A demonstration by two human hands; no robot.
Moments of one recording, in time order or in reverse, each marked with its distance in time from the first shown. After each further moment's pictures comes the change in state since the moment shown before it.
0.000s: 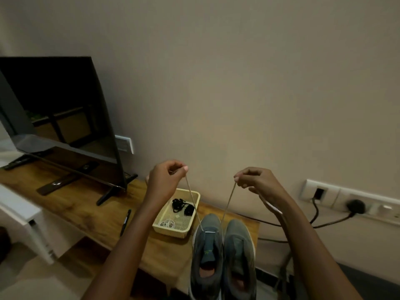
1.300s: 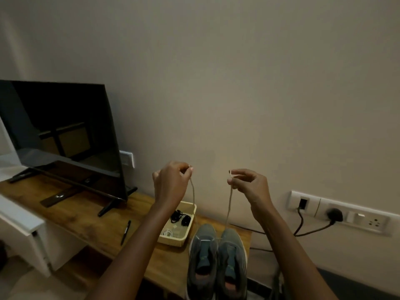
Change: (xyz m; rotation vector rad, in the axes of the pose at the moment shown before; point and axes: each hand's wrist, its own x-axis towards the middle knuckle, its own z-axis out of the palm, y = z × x) left_hand -0.018 0.058 -0.001 0.358 0.162 0.186; right_hand -0.045 -0.032 0.010 0.183 0.190 -0.202
